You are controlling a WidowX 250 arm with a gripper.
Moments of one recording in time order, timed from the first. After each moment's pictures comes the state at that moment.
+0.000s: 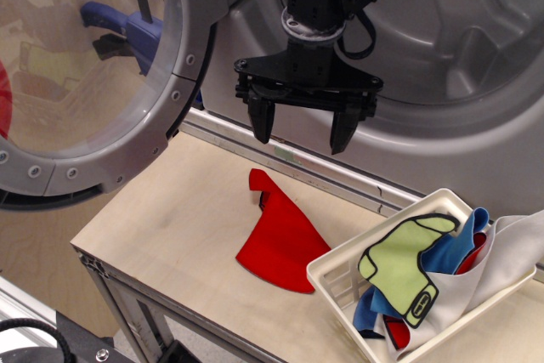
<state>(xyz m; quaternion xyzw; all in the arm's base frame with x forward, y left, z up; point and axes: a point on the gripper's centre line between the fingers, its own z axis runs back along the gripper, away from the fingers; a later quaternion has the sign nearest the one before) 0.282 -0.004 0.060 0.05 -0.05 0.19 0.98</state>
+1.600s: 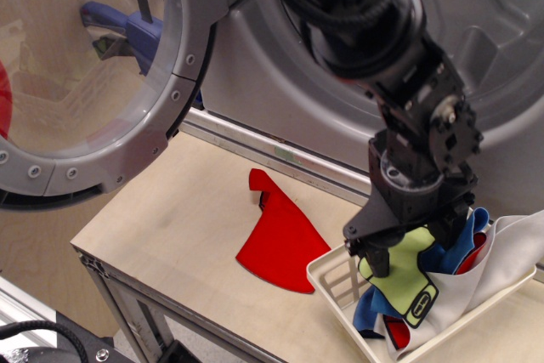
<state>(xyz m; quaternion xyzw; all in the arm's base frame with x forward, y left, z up) 0.267 -0.106 -0.012 -0.06 -0.07 0.45 0.89</state>
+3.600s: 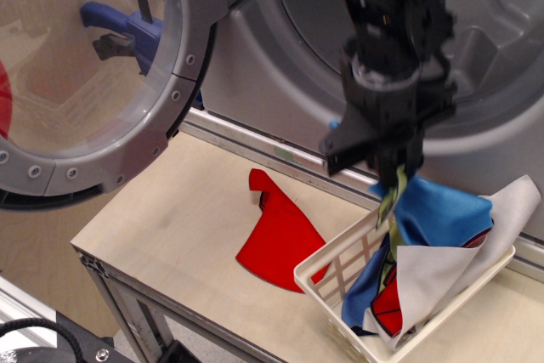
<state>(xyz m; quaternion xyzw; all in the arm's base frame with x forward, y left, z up) 0.283 -0.077 0.057 -0.08 -0.08 0.47 0.88</state>
